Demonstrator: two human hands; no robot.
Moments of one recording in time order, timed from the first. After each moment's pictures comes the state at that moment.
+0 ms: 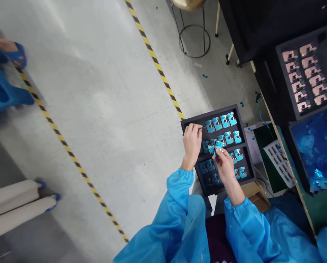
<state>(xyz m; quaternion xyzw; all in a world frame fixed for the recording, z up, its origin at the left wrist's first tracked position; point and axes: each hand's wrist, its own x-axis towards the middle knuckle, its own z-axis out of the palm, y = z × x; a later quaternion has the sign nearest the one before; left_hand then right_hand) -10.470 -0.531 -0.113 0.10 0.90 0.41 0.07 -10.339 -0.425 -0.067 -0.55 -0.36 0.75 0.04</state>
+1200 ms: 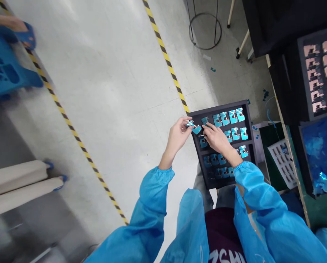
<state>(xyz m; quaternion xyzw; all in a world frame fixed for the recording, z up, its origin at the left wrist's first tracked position) -10.494 -0.613 -0.097 -0.02 0.79 0.57 0.21 -10.424 -0.402 -0.097 0.11 -0.92 0.30 -0.21</state>
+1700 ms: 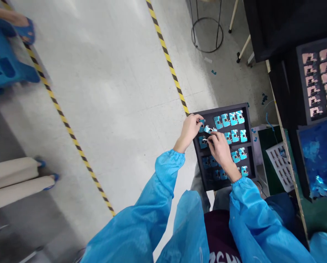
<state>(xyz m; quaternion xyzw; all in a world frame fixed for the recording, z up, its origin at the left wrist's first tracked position) -10.527 -0.561 -0.125 0.07 0.89 0.37 0.25 -10.383 -0.409 -0.081 -0.02 -0.94 0.31 -0.12</state>
